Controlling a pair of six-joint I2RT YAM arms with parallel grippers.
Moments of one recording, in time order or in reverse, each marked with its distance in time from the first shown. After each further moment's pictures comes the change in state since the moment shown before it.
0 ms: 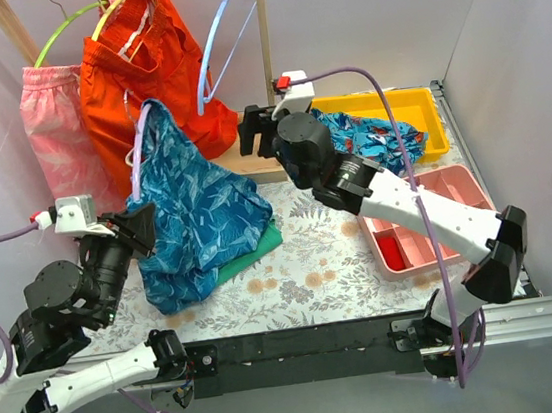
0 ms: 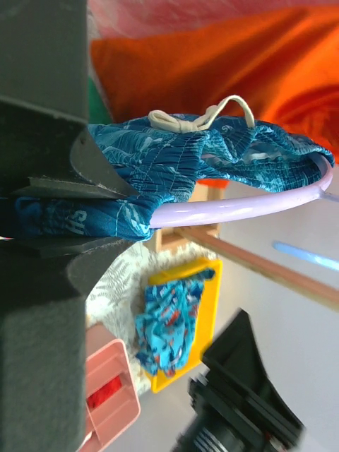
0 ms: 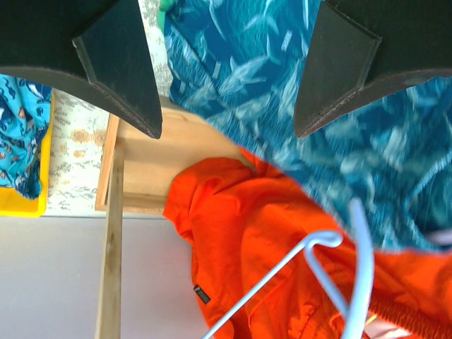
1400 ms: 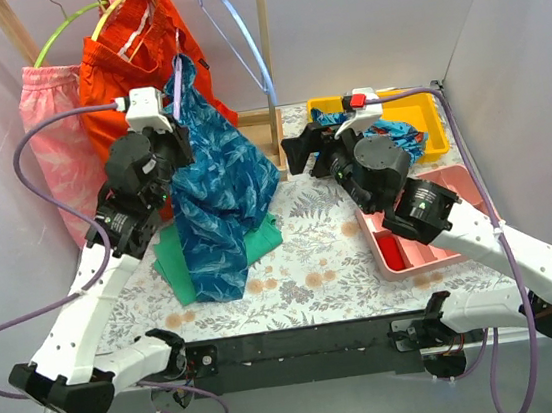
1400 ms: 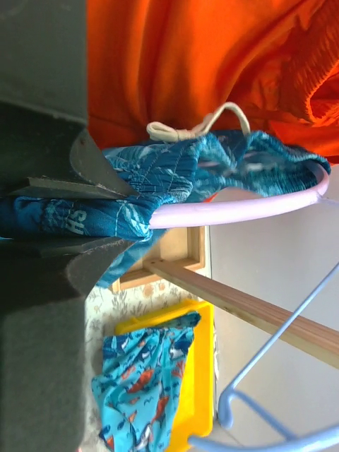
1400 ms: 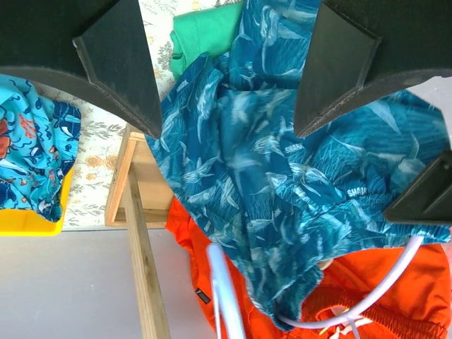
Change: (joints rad) left arm 0.602 0.571 0.153 0.322 0.577 0.138; right arm 0.005 -0.418 -0.327 -0.039 -0.060 0.056
